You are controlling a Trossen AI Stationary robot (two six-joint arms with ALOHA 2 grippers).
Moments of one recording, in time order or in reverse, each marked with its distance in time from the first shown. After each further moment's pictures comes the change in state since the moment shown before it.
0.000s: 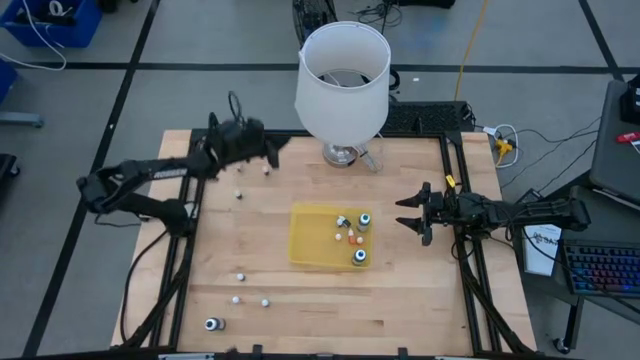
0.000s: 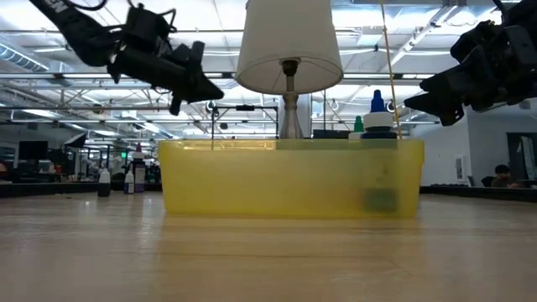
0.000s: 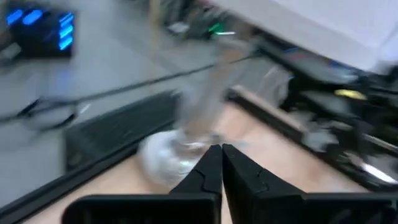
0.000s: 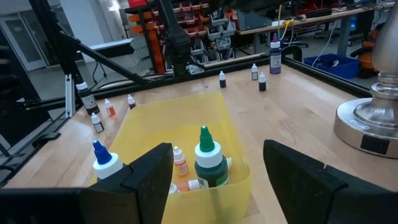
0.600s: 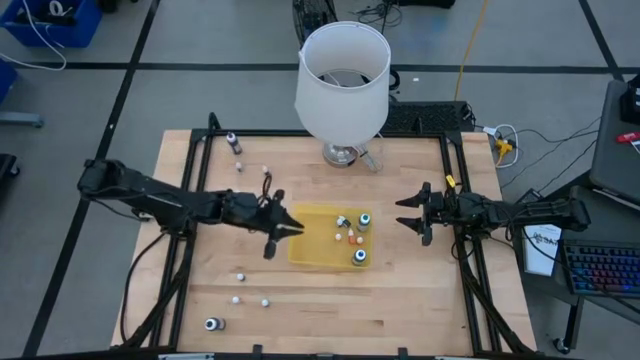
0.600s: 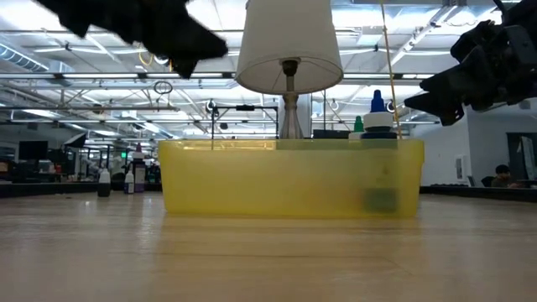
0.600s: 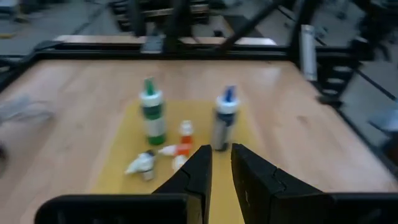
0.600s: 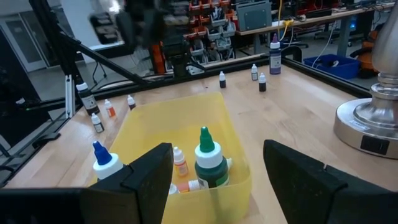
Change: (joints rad) left arm -0.752 -0.015 0.017 -0.182 -0.193 0.277; right arm 0.000 -0.002 0.000 0.000 0.000 0.000
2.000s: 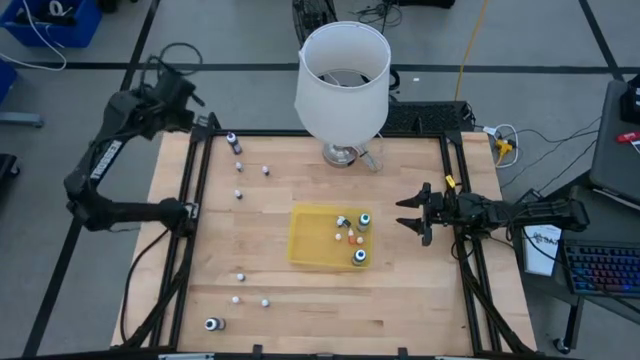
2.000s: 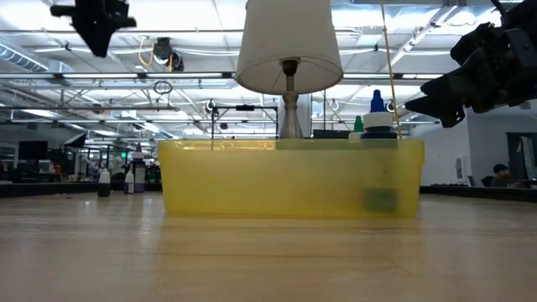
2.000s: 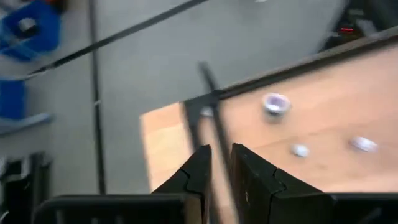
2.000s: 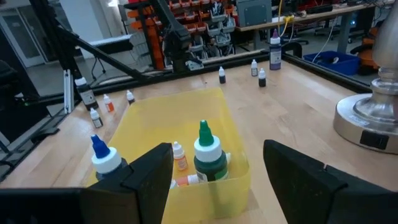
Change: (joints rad) left arm 1.048 -0.099 0.910 -1.758 -0.435 -0.163; right arm 0.000 -0.023 0.000 -0.042 -0.001 0.000
